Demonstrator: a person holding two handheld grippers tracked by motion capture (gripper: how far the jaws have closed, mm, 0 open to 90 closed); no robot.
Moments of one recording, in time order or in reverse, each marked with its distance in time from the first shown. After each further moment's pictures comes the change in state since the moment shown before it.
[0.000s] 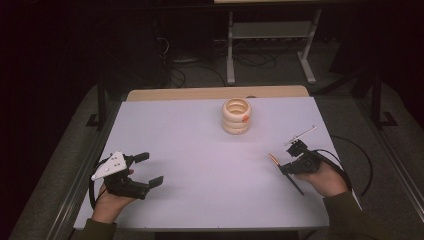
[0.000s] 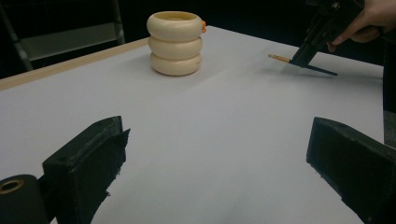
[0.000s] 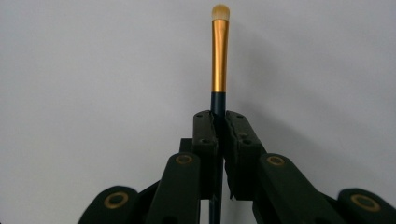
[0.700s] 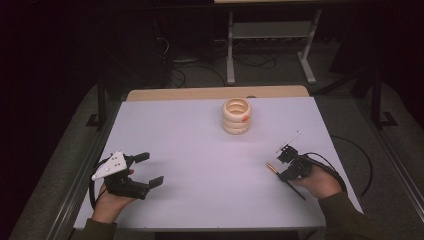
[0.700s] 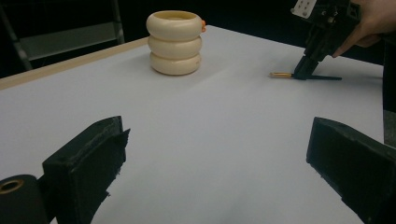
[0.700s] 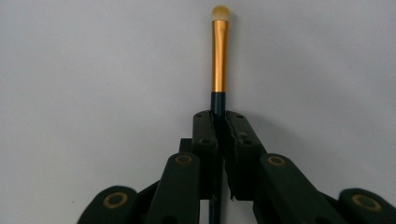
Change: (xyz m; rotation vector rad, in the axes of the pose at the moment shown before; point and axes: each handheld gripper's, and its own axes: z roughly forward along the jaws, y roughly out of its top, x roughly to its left) left arm 0.000 0.000 0.000 0.002 0.002 0.000; right arm 0.013 0.003 0.020 0.171 -0.078 -0.075
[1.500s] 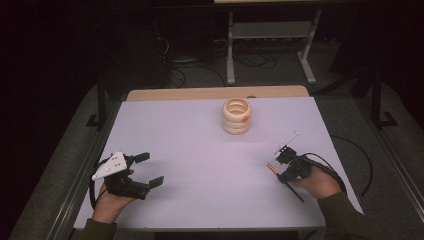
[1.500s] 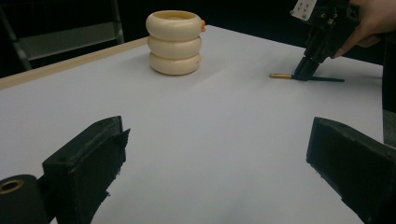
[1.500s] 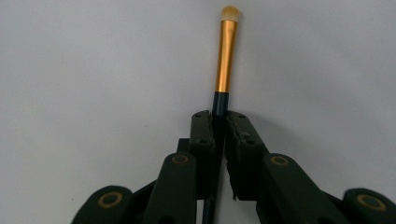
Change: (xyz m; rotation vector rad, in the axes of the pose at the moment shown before) left arm 0.000 0.000 0.001 0.001 -0.001 0.001; right arm 0.005 0.001 0.002 0.028 -0.011 0.000
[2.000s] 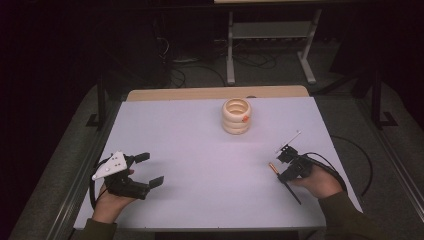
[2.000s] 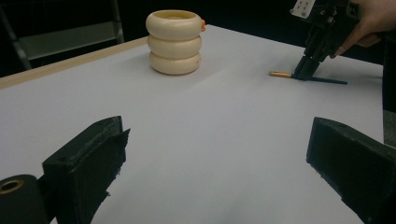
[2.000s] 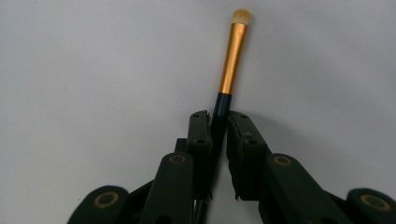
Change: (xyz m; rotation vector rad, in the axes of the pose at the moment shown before) left arm 0.000 0.000 0.000 0.003 0.000 0.001; right arm -0.005 -0.001 -0.001 -0.013 0.026 0.017
